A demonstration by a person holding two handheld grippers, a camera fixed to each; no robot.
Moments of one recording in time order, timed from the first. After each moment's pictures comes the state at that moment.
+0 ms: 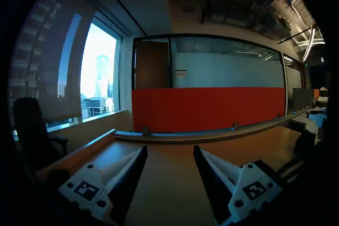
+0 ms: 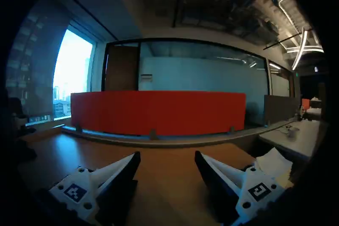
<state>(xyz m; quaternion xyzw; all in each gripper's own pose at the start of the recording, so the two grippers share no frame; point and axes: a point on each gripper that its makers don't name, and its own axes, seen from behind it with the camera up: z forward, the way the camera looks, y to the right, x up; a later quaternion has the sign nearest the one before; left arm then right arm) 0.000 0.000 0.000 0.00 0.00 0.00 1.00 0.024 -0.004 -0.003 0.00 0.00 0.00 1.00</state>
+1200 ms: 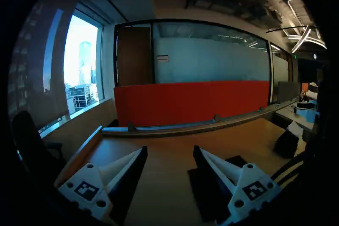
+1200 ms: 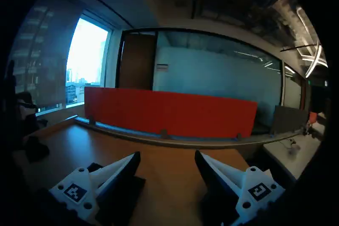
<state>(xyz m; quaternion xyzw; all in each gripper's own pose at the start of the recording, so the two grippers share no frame) 0.042 0.037 -0.022 -0.08 -0.08 0.02 0.99 0.090 -0.023 -0.025 0.07 -0.07 -0.05 0.99</state>
